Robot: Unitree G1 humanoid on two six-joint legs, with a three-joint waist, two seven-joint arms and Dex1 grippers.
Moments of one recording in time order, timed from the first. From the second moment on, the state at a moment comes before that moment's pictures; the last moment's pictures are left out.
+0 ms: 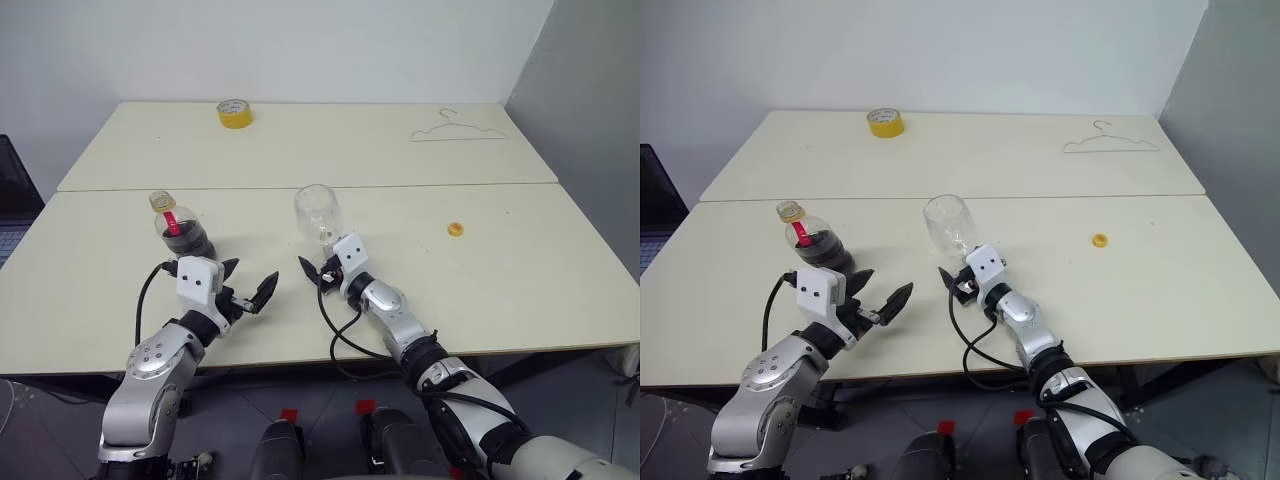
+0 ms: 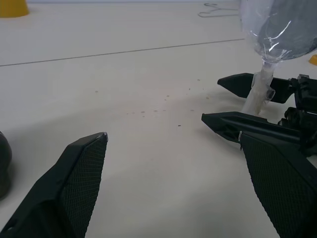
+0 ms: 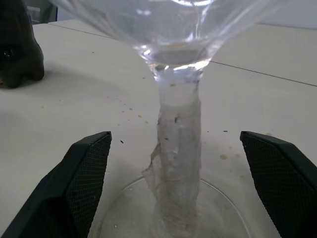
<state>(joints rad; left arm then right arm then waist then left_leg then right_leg) 0.03 0.40 0.16 -0.35 -0.38 0.41 -0.44 -0.70 0.13 0.18 0.96 -0.02 -0.37 0.32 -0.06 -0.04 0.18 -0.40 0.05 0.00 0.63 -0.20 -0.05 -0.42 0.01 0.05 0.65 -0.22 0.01</state>
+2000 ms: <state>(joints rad) 0.08 0.53 0.33 -0.35 -0.49 0.43 -0.54 -0.50 -0.40 0.21 0.12 0.12 0.24 0.88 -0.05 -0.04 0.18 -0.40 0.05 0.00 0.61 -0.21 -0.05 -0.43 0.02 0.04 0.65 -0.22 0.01</state>
